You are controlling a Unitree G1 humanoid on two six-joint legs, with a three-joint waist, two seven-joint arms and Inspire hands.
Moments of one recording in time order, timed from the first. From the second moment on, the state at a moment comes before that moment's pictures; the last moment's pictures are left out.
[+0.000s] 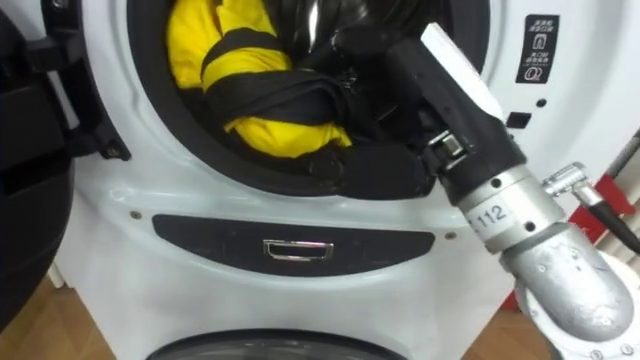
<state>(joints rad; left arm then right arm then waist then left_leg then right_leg) 0.28 0.21 0.12 1.10 0.27 0.09 0.21 -0.13 -0.54 -0.03 -0.61 0.15 0.13 0.22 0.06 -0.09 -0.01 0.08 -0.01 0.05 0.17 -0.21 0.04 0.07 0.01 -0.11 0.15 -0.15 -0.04</state>
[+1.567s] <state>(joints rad) 0.19 0.27 0.07 1.12 0.27 0.01 0.13 0.14 -0.50 -0.29 -0.61 0.47 0.06 0.55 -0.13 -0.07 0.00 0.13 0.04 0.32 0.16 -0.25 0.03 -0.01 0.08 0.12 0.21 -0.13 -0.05</state>
